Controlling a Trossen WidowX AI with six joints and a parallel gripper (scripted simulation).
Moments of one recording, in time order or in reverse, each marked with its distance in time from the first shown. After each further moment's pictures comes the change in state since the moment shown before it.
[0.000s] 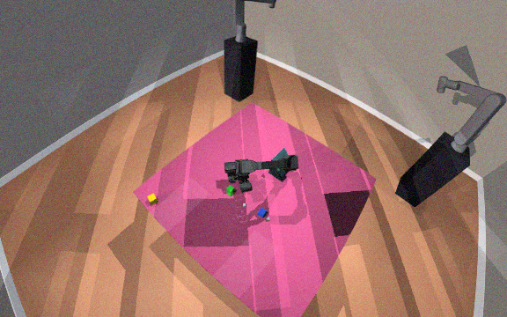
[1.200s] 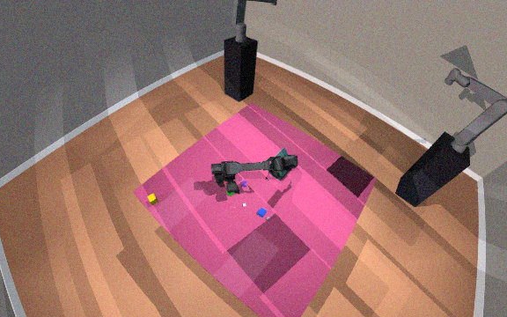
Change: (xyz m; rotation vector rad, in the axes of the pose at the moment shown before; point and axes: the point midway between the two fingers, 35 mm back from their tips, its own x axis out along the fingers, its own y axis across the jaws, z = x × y) arm 0.044 -0.036 0.069 0.008 -0.007 0.008
